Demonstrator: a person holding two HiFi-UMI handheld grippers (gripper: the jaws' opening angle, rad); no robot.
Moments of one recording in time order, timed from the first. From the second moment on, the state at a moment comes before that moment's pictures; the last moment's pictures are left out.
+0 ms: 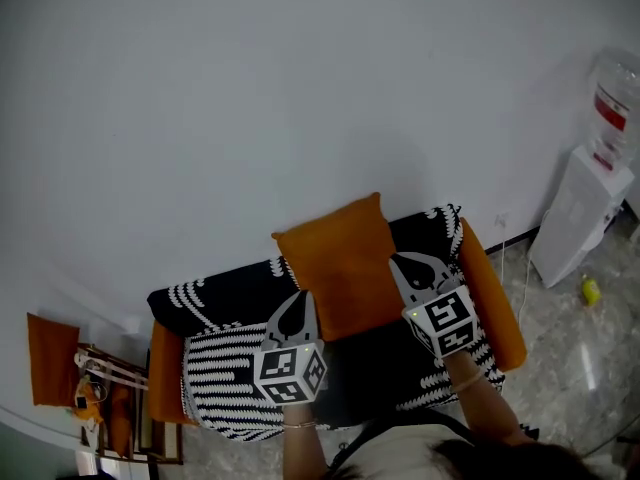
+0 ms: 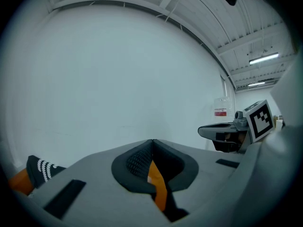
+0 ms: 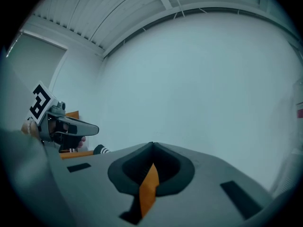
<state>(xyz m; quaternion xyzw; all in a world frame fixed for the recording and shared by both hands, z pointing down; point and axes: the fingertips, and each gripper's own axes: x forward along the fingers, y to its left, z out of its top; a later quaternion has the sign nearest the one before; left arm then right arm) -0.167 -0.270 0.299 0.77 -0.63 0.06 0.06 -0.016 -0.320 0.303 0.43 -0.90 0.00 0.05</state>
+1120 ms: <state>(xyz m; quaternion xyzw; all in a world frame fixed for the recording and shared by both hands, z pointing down) -0.237 -0.214 0.284 0.81 -0.59 0.04 0.05 -0.089 -0.248 0.286 0.47 -0.88 -0.02 0.06</state>
